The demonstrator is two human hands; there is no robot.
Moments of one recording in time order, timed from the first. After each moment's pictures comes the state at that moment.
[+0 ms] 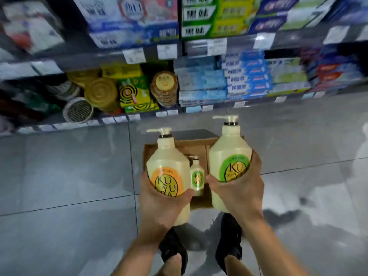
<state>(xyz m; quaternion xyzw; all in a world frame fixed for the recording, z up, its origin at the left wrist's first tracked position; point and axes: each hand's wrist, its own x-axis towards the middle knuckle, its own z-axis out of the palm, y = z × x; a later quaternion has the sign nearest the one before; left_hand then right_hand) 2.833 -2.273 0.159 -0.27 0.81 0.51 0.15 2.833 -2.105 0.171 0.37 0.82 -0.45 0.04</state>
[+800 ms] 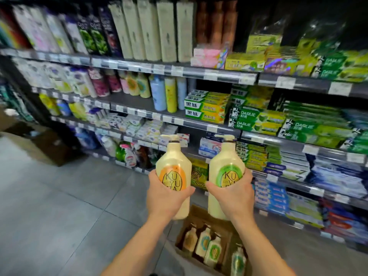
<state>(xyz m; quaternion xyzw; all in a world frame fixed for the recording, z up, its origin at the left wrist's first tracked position) 2.967 -2.308 0.577 -0.33 0.79 0.49 -0.16 2.917 -2.148 0.587 0.07 0.85 -0.53 -0.01</state>
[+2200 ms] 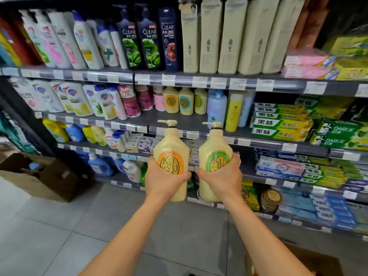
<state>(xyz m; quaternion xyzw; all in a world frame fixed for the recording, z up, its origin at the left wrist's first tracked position) 2.834 -2.768 0.590 -0.26 0.82 0.49 -0.15 2.801 -2.613 0.587 0.08 0.83 -0.54 -0.04</state>
